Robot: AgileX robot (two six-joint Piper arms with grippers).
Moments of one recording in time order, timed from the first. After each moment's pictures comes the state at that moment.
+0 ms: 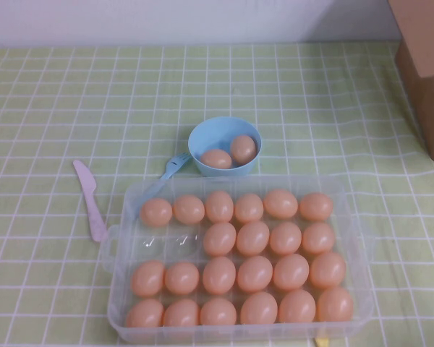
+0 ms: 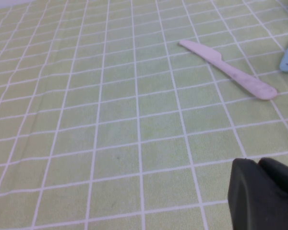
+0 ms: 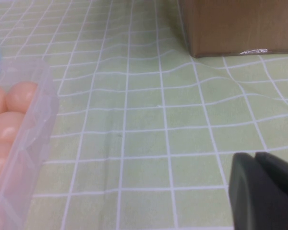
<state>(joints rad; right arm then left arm) -0.02 -0.01 0.03 0.19 0.37 -0.05 -0.07 -0.01 0.03 0.06 0.37 0.08</state>
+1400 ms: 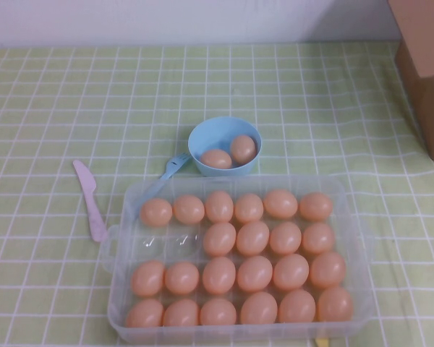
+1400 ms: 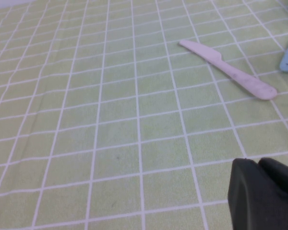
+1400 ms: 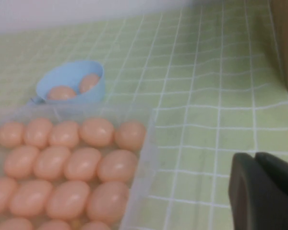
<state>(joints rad) -0.02 0.30 -0.25 0.75 0.46 -0.44 -0.07 -0.01 0.03 0.06 0.37 0.08</state>
